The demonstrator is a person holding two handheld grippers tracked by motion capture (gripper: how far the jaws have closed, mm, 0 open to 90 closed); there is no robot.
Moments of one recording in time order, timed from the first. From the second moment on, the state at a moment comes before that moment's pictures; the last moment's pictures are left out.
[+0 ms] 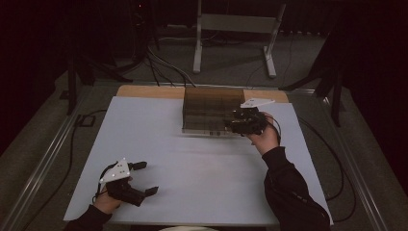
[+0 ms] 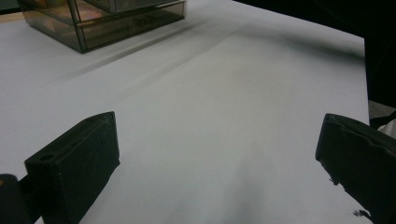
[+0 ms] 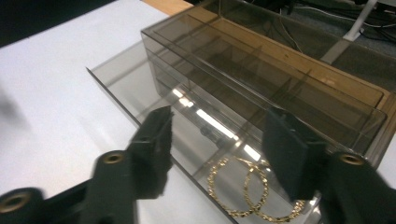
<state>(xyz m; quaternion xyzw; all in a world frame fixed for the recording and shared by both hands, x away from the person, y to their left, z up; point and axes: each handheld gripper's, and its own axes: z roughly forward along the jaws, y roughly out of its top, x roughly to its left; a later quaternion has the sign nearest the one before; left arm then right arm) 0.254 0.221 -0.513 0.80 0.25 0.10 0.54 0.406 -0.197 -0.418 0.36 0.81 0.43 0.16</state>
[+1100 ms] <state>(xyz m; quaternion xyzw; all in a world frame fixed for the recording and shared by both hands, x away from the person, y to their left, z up) 0.253 0.220 -0.512 0.80 0.25 0.10 0.54 0.351 -0.176 -0.412 0.28 0.83 0.47 0.11</state>
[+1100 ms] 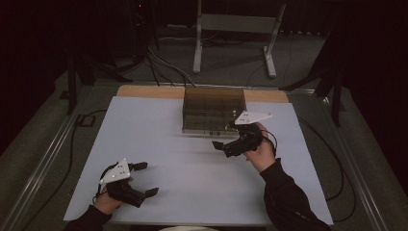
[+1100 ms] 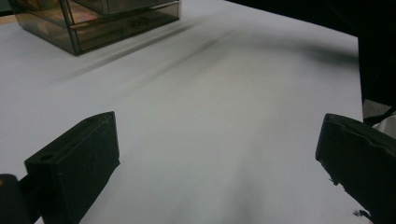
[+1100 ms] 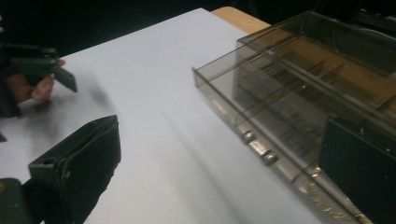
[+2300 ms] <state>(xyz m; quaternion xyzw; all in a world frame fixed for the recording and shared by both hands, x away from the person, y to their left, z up) 0.252 0.220 -0.512 0.80 0.25 0.10 0.54 0.303 -0.218 -0.503 0.30 0.82 0.48 0.08</state>
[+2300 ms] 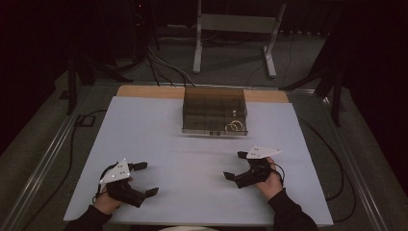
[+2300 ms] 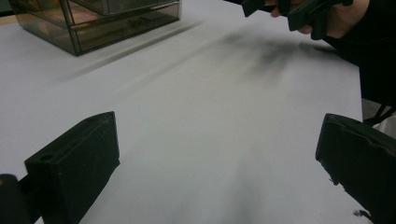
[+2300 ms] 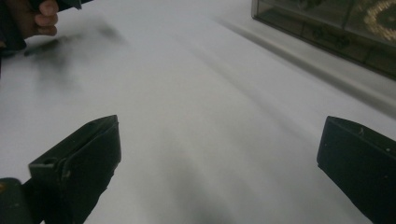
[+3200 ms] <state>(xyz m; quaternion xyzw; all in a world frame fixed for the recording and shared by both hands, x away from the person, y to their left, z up) 0.252 0.220 -0.512 0.80 0.25 0.10 0.54 0.269 -0.280 -0.511 0.35 0.79 0.49 0.09</state>
